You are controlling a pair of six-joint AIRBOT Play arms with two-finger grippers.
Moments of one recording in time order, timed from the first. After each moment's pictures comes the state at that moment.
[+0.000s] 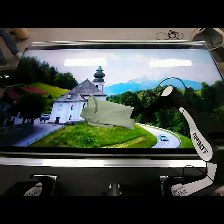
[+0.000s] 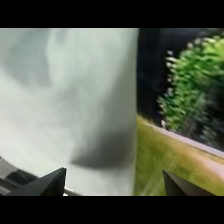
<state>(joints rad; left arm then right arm) 0.03 -1.04 1.35 1.05 -1.06 -1.49 0.11 -1.69 1.22 -0.90 1.23 1.56</state>
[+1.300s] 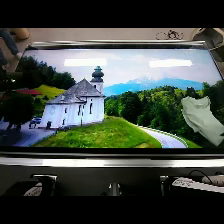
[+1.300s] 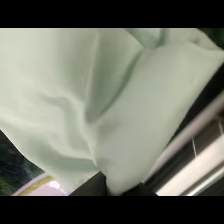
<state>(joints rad) 0.02 -1.04 1.30 1.06 -1.06 -1.49 -0.96 -1.48 1.30 -1.35 1.49 1.67</state>
